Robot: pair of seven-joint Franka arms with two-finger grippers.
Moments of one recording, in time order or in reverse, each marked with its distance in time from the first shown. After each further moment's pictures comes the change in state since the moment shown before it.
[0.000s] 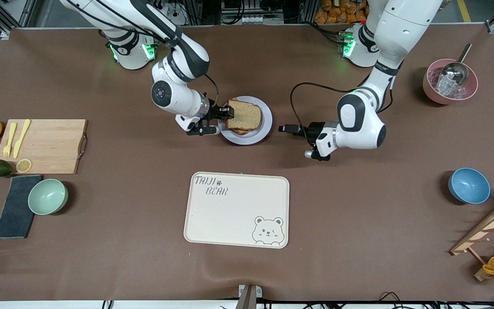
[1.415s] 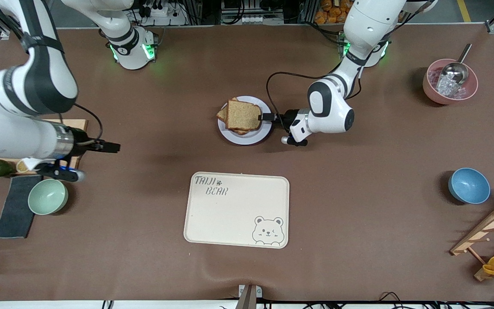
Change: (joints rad) left arm -0.204 0.032 -0.001 -0.049 -0.199 0.148 0.002; right arm -0.044 -0.107 -0.594 0.677 -0.378 -1.015 -0.092
